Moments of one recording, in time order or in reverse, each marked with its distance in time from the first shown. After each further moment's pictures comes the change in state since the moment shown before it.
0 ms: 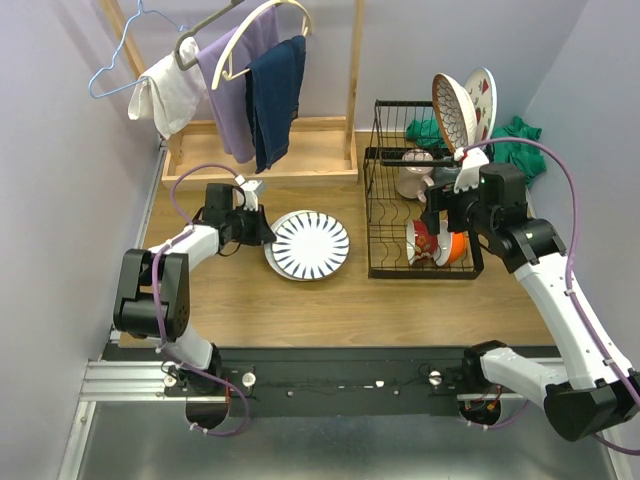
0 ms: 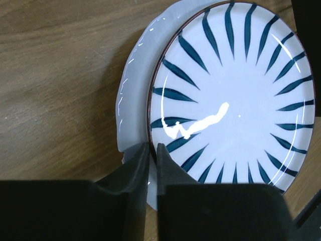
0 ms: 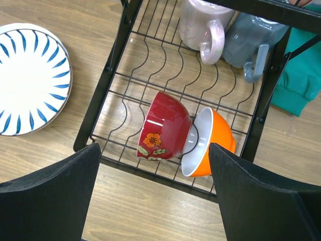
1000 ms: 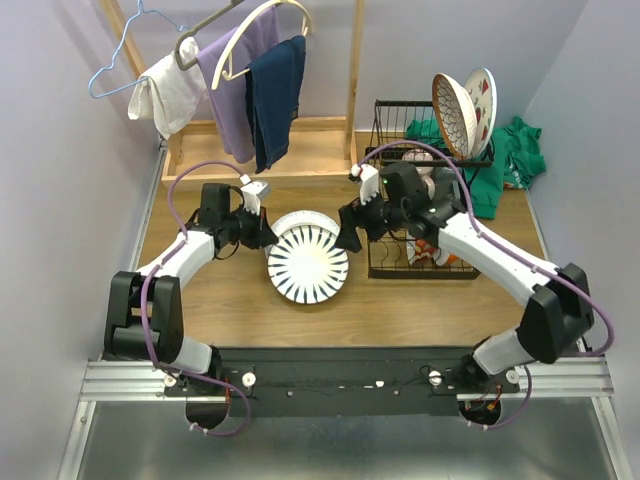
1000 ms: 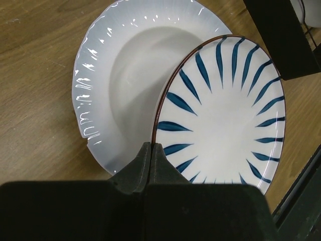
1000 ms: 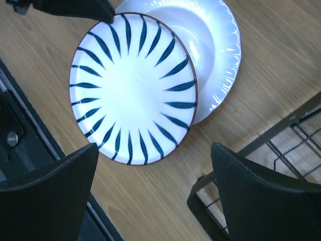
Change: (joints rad) left arm -0.006 -0.120 -0.005 -0.105 0.109 0.147; right arm 0.320 0.410 0.031 0.256 -0.330 0.064
